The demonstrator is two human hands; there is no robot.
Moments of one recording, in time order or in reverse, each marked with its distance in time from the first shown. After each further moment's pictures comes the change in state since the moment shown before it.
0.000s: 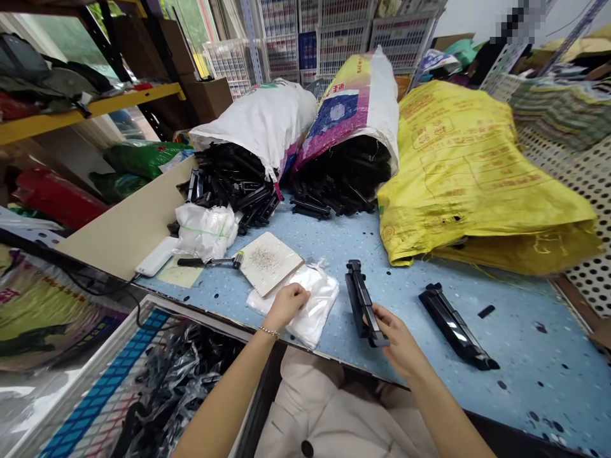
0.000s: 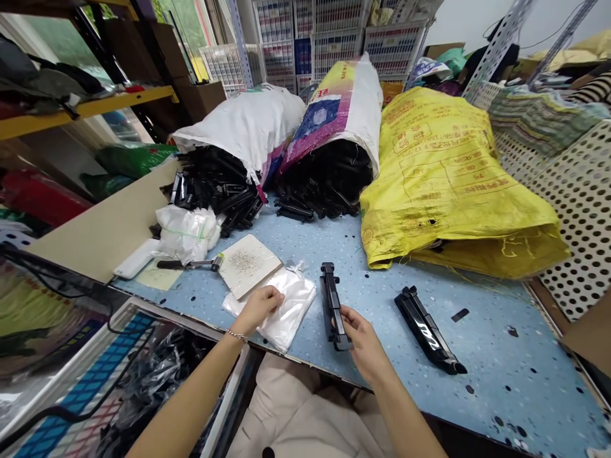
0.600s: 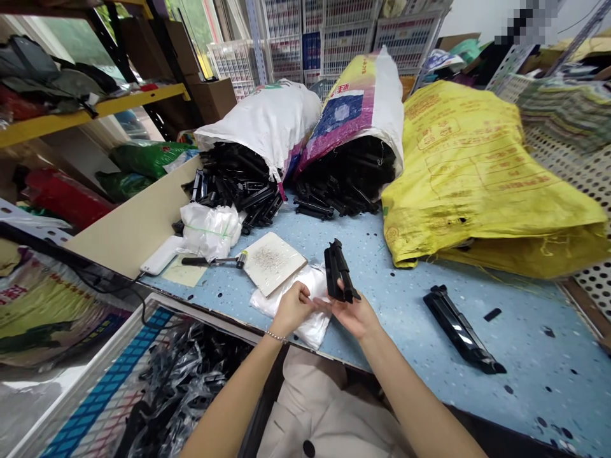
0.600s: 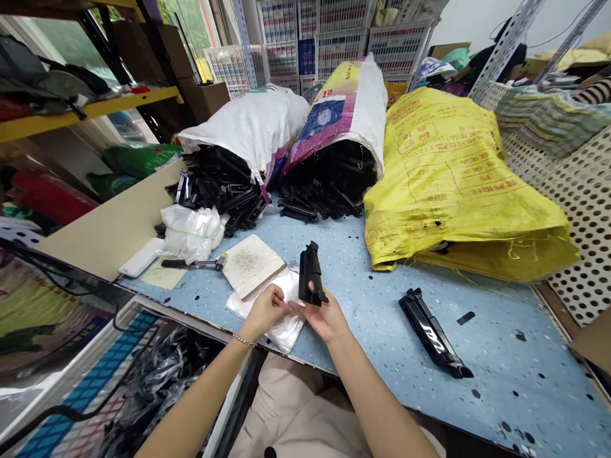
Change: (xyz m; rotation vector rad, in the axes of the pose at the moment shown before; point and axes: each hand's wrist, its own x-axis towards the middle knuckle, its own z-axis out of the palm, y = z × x) left_hand -0.005 -0.005 0.010 -0.232 0.056 -0.010; right_hand 0.056 0.002 0.075 0.627 -0.154 0.113
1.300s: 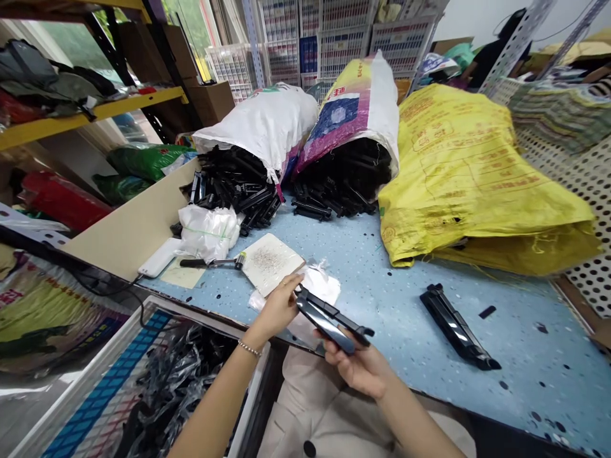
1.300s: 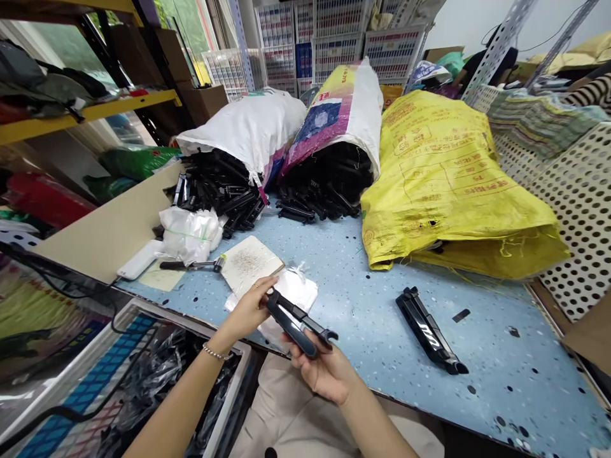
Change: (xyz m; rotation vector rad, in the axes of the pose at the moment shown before) left_hand -0.013 0.027 -0.041 0.324 -0.124 0.302; right_hand -0.077 0.007 -0.025 0.181 -0.246 0.618
